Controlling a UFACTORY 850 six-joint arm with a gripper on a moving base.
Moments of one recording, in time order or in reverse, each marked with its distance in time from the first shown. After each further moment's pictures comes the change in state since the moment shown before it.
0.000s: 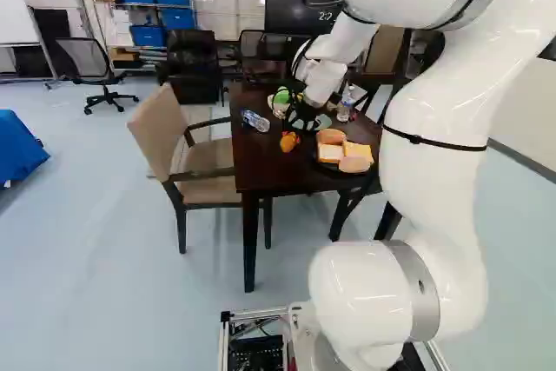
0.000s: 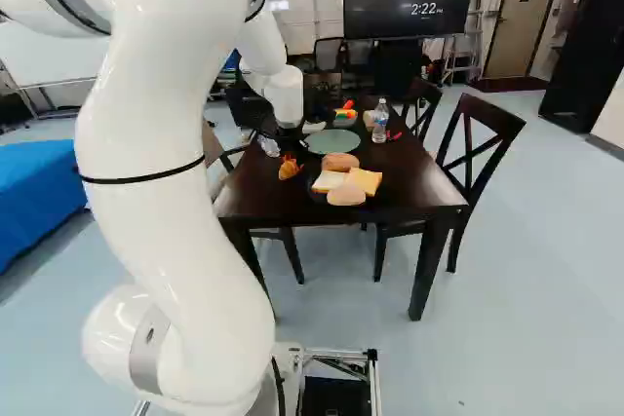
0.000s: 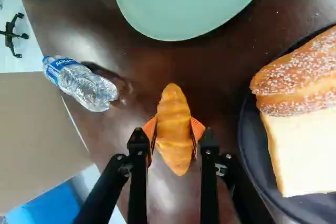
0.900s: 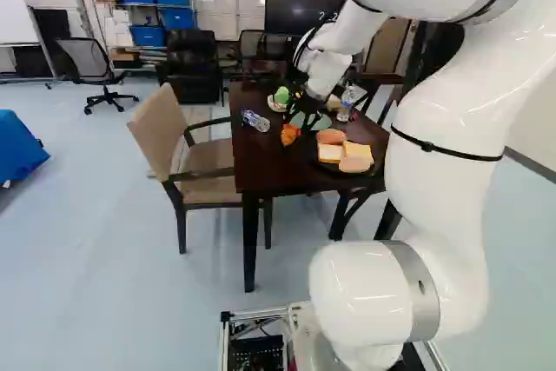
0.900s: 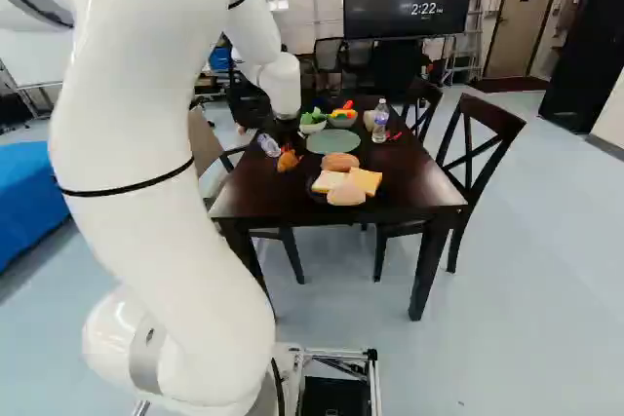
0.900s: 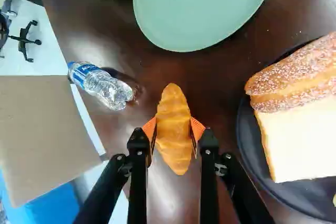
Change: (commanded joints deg) arm 0.0 5.2 1.2 0.0 0.0 0.0
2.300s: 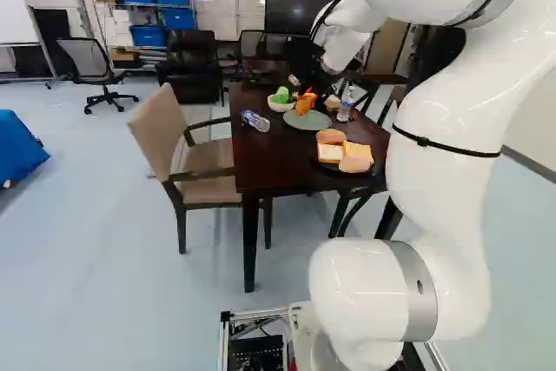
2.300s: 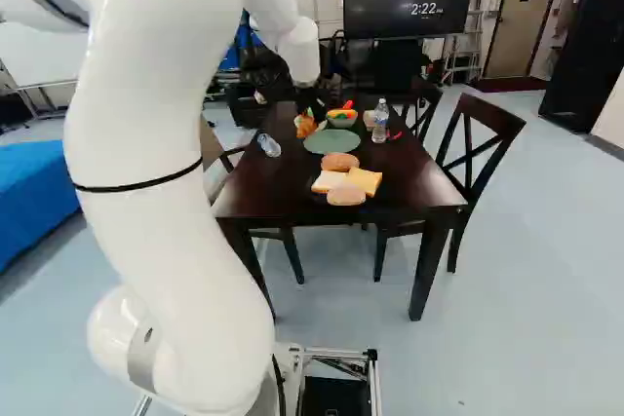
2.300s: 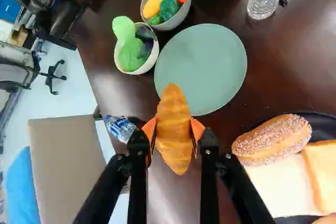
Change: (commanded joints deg) arm -5.5 -3.6 -13.2 0.0 0.0 0.0
